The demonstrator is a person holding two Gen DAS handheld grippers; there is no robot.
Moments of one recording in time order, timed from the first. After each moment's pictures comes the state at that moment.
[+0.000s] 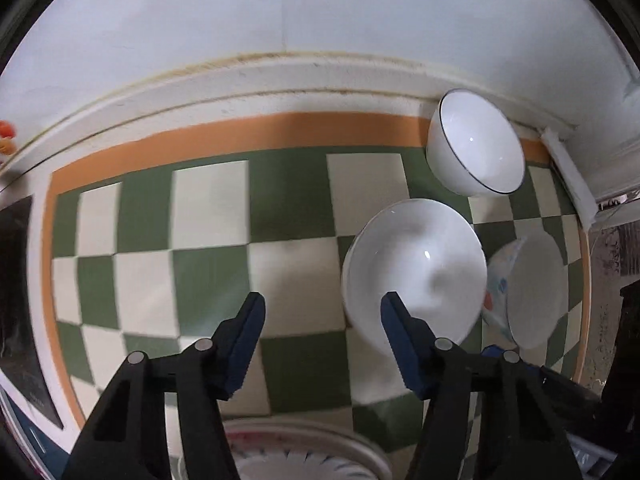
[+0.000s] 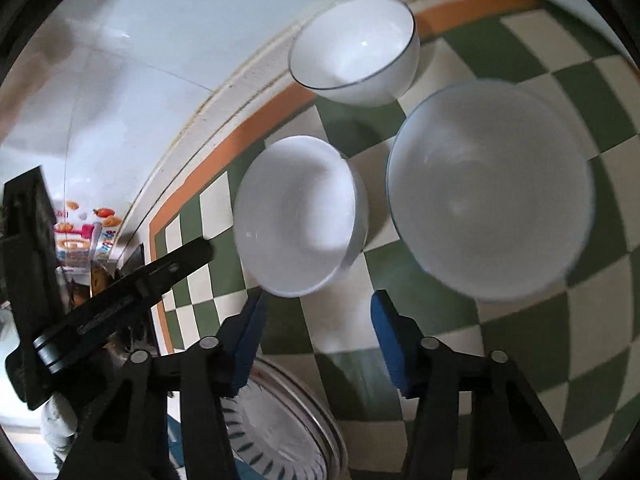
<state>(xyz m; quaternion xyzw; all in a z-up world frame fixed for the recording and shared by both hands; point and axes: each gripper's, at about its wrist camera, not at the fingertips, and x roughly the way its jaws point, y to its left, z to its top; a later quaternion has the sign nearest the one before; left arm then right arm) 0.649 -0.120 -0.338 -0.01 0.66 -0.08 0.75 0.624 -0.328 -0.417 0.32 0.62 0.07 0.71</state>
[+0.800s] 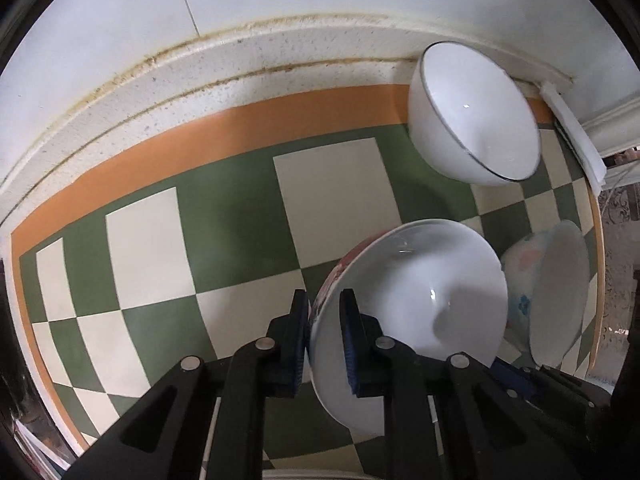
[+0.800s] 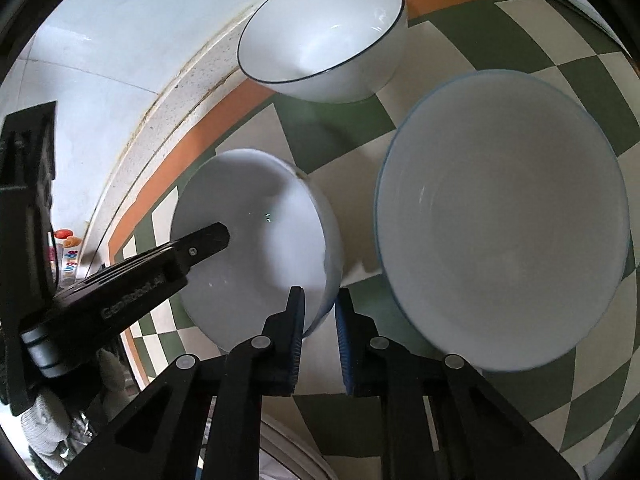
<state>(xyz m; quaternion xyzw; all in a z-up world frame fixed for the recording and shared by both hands) 0.670 -0.151 -0.368 0.04 0.68 -0.14 0.72 0.650 -0.296 -0.447 0.28 0.64 0.02 0.71</state>
